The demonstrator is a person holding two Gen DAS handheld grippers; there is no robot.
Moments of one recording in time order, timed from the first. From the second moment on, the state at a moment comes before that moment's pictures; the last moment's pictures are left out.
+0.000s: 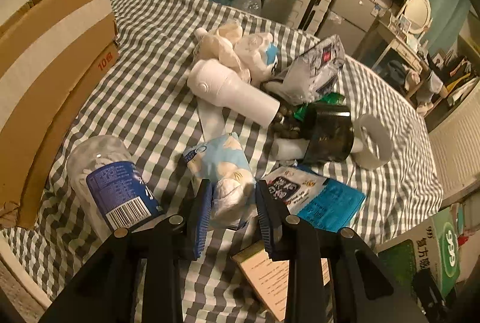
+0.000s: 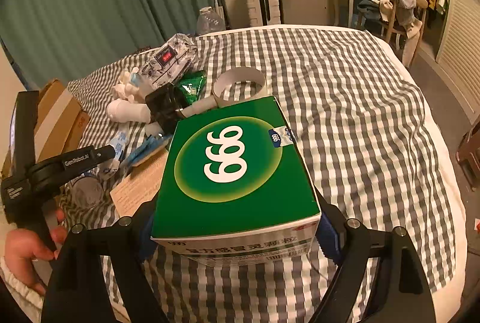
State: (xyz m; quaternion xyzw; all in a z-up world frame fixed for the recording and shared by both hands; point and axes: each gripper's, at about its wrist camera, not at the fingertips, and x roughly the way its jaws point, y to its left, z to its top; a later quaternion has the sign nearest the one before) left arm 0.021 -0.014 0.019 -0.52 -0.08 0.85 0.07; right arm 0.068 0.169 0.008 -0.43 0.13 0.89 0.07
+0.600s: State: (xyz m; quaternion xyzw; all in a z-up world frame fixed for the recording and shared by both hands) left arm 0.021 -0.031 0.037 -0.45 -0.10 0.88 0.09; right arm 0.066 0.174 0.012 -0.44 0.15 0.89 0.04
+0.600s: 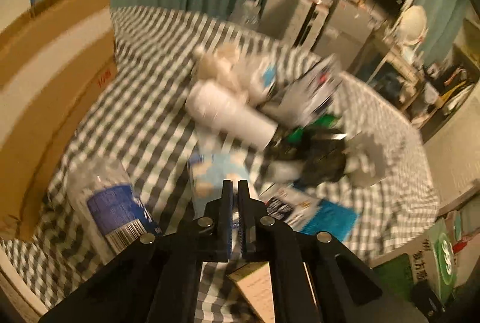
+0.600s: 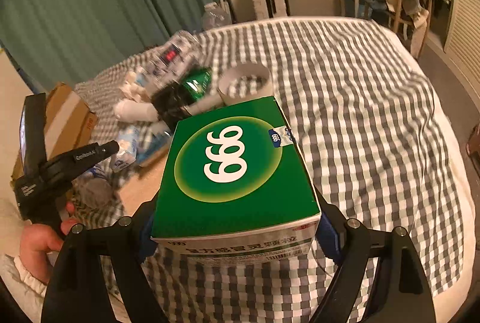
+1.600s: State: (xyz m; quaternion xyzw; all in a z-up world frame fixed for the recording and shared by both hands) left arm 0.023 -0.039 0.038 -0.48 -0.12 0.86 0.09; right arm 0.071 0.170 0.019 -0.43 0.16 0.89 0.03
